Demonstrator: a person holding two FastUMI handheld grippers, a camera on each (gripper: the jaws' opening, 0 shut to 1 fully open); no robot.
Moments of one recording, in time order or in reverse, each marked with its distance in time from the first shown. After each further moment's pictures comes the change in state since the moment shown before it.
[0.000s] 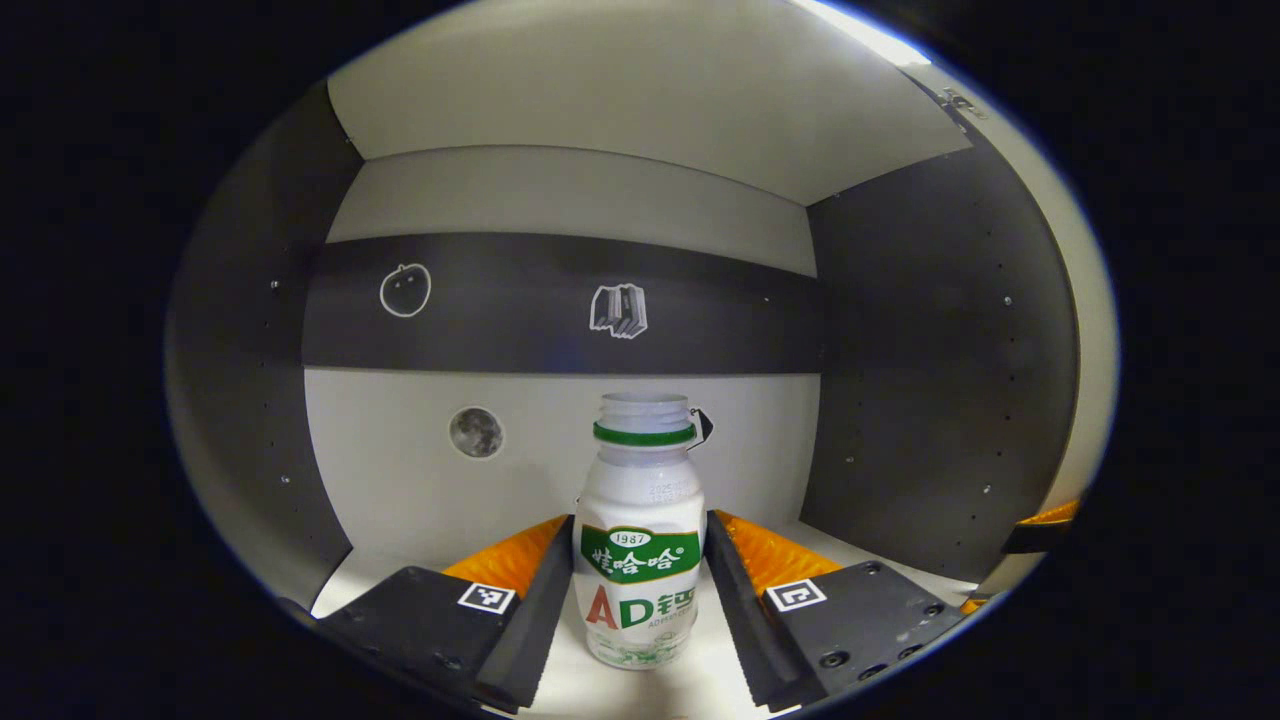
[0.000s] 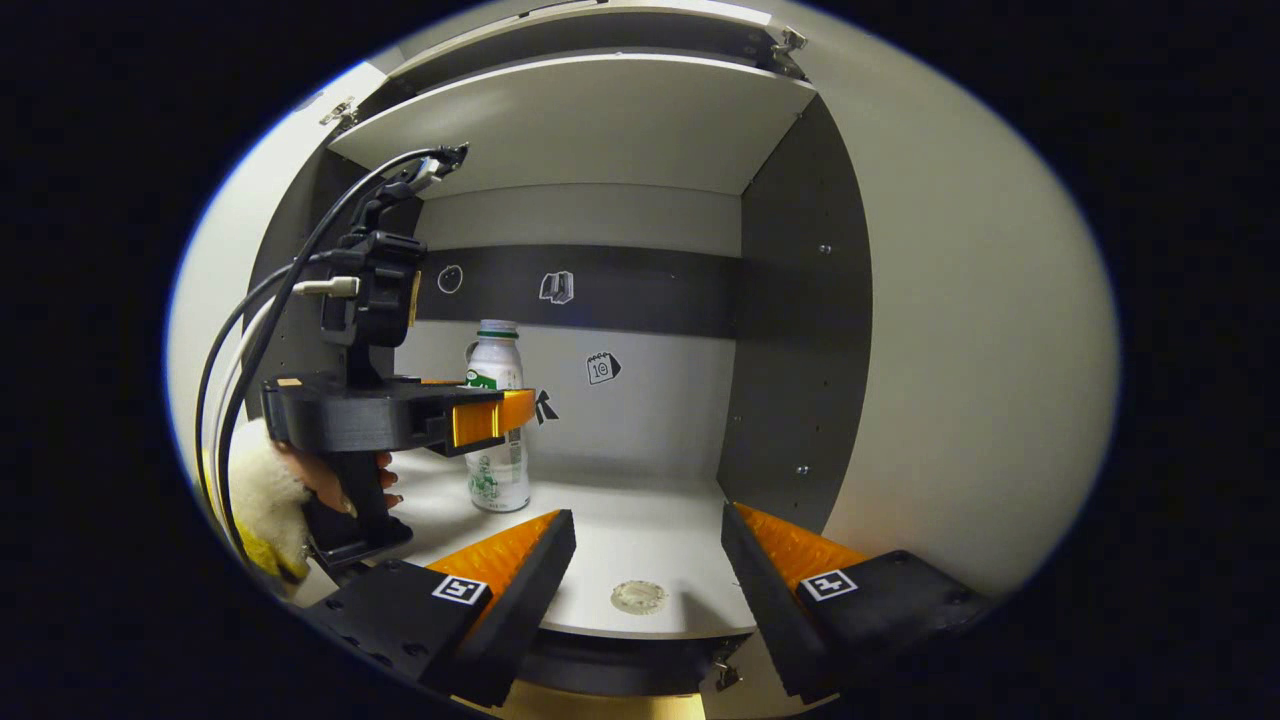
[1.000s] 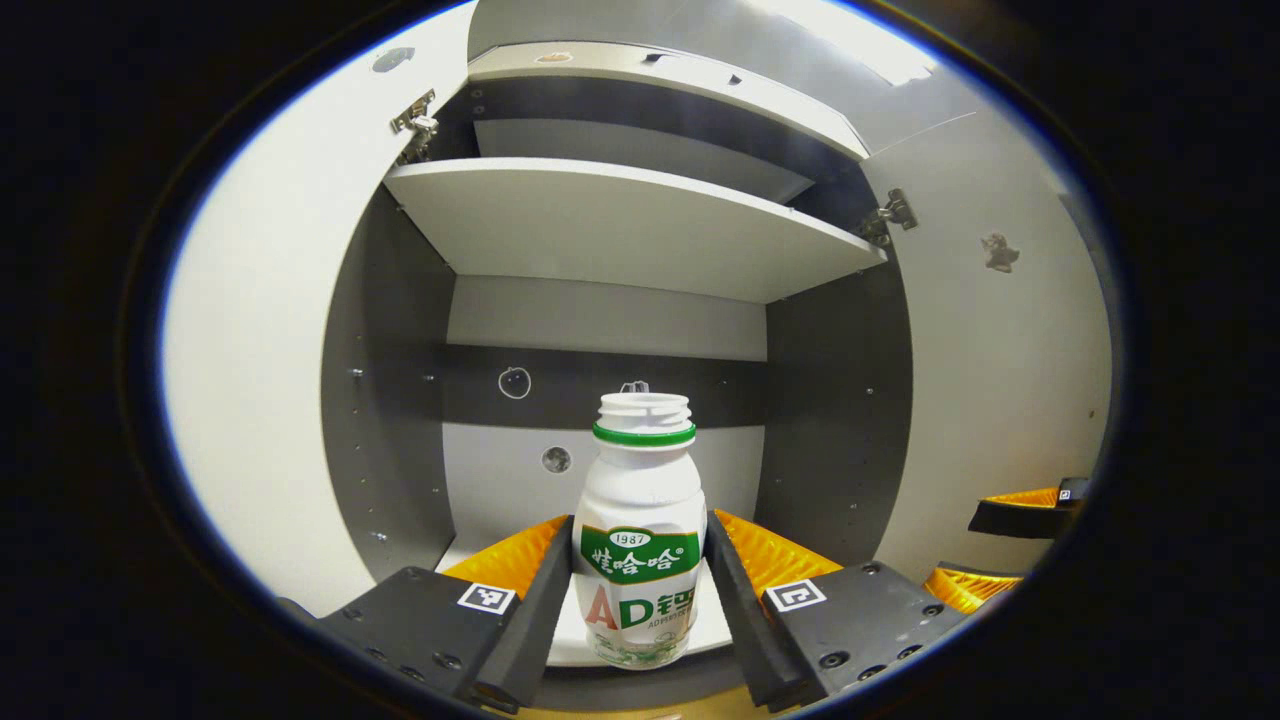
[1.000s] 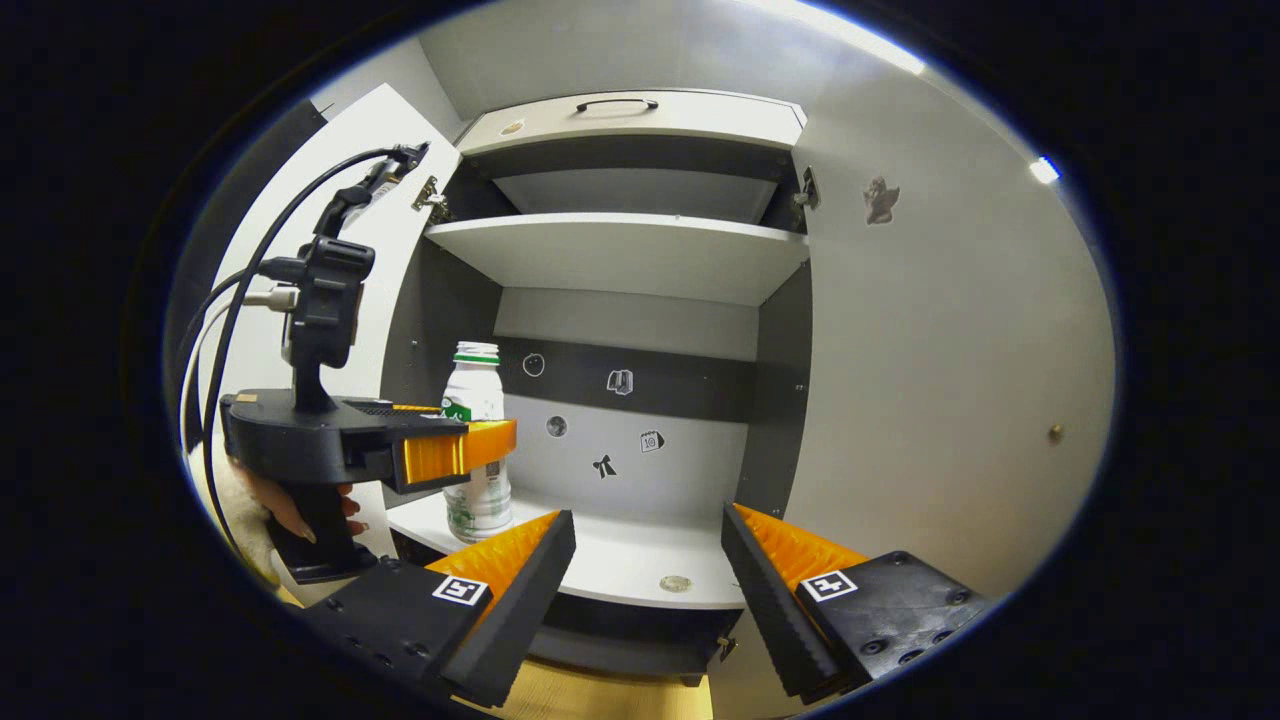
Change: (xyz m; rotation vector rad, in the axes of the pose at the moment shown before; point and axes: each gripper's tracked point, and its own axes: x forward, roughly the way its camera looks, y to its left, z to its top) left arm -0.216 -0.014 0.058 -0.018 -0.073 0.060; right arm -0.160 0.037 0.079 -0.042 -0.154 0.081
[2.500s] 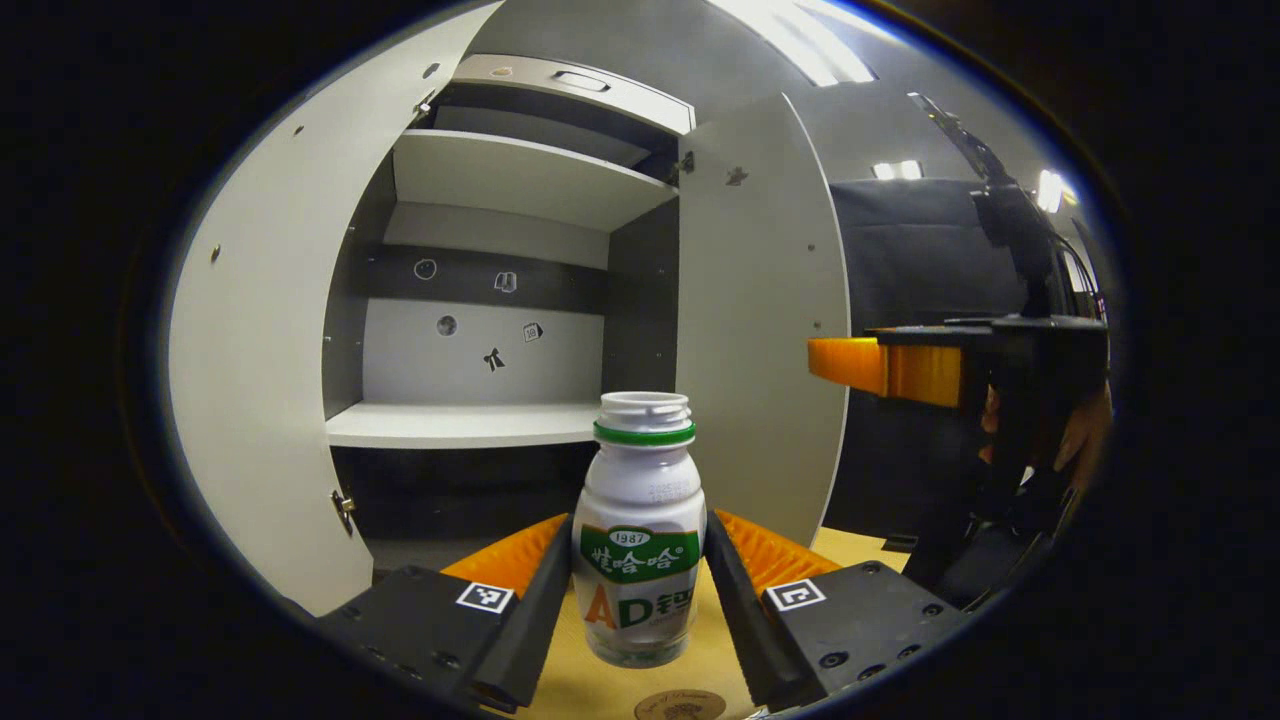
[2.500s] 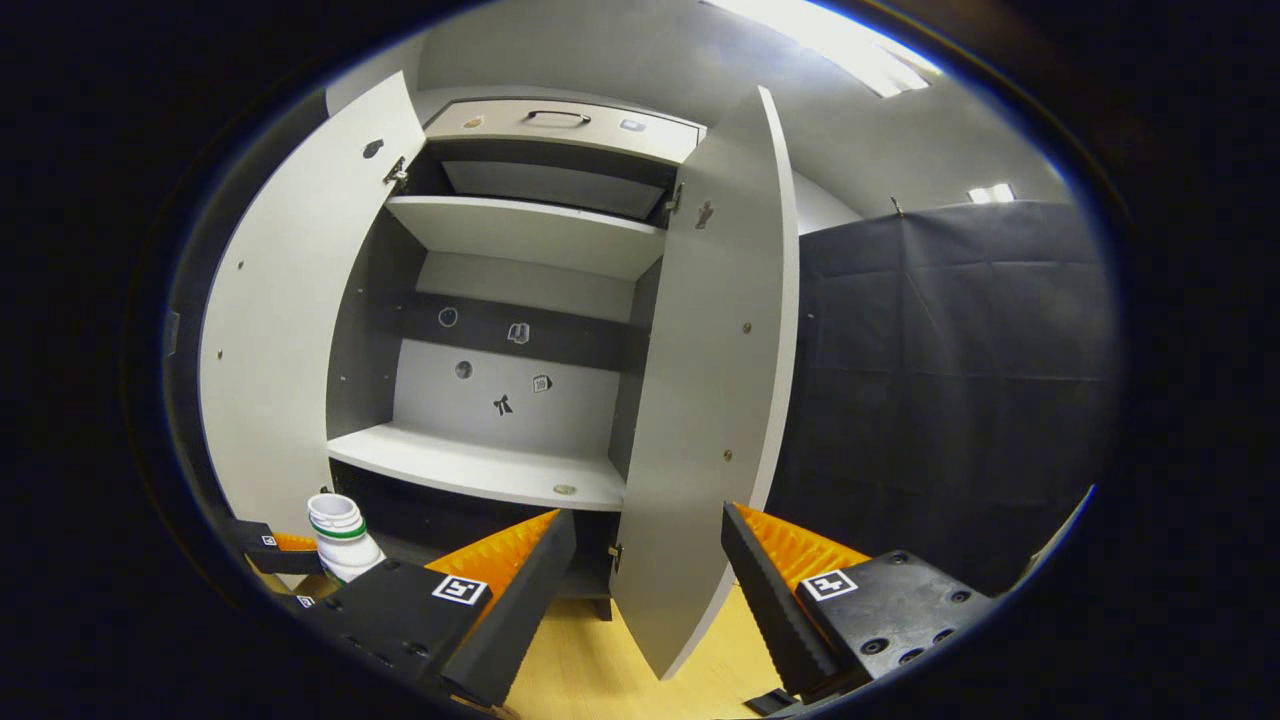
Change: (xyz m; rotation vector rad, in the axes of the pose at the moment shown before) left arm -0.216 -0.113 -0.198 -0.008 0.098 -0.344; right arm -0.147 -0.054 -0.057 -0.088 0.056 -0.343
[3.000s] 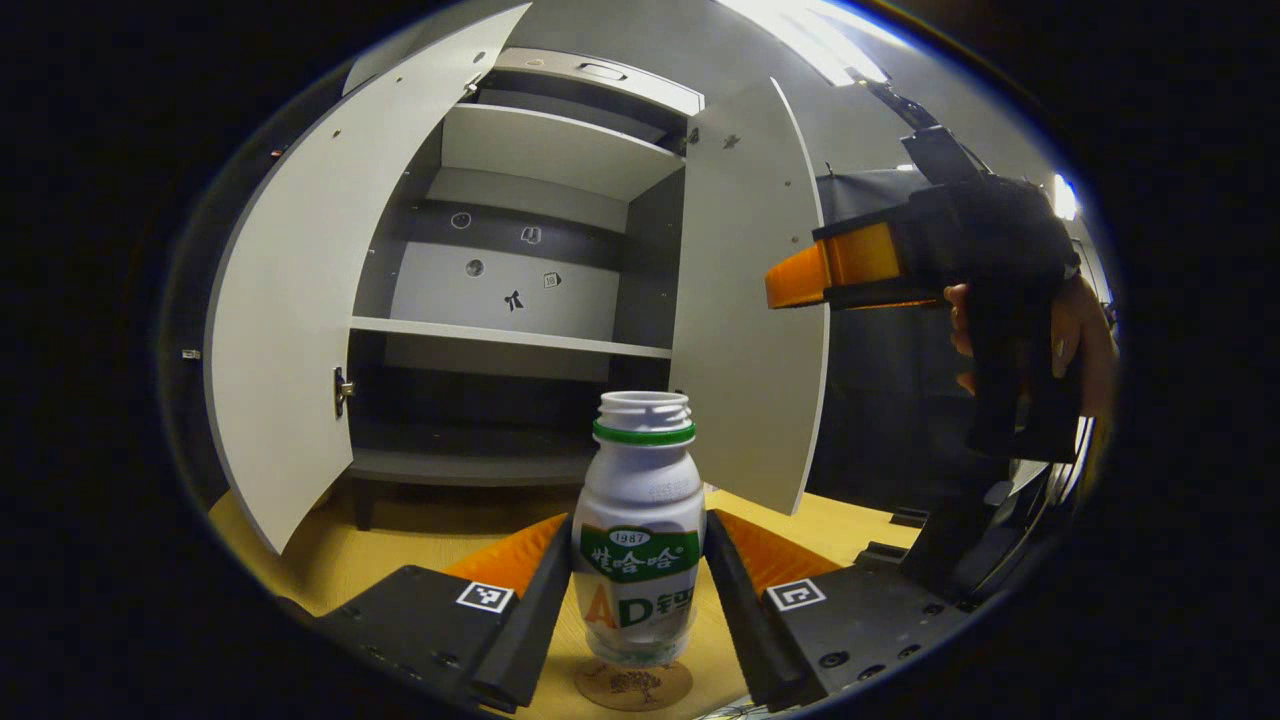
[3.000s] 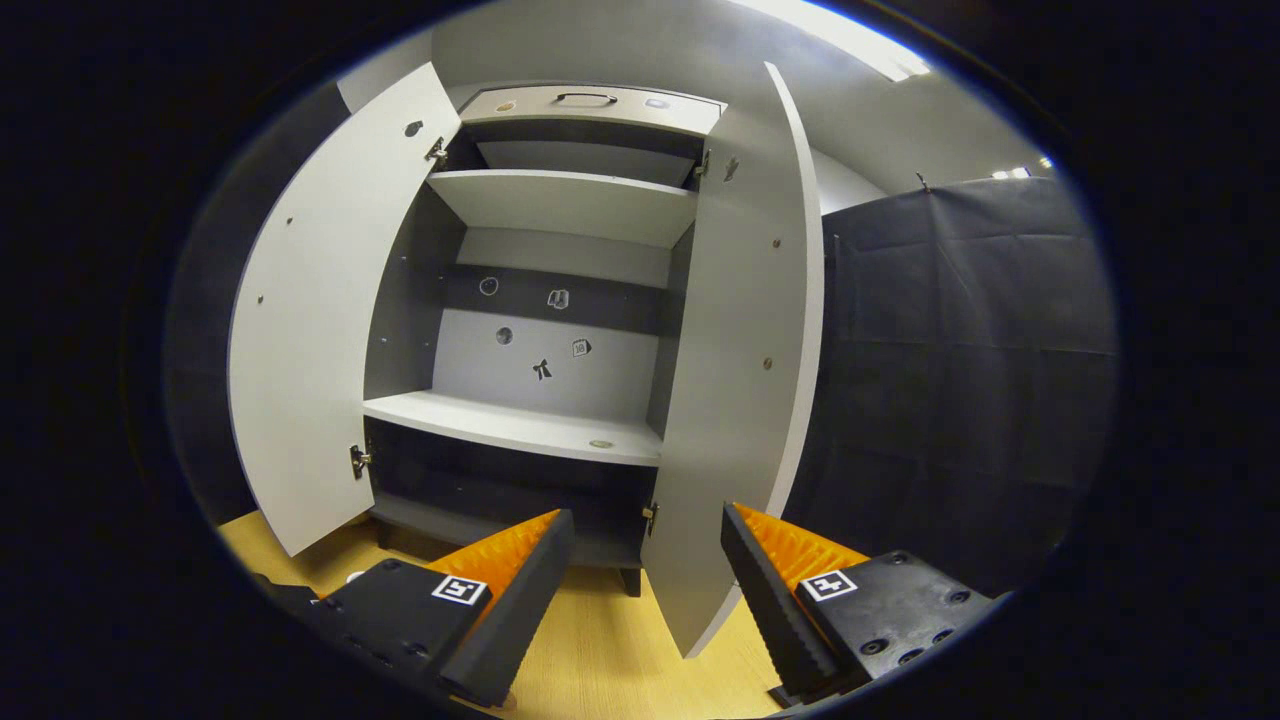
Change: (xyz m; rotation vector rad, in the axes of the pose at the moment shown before) left arm -0.027 -0.033 -0.113 -0.050 -0.005 0.089; right arm -0.015 0.023 -0.066 0.028 0.055 0.141
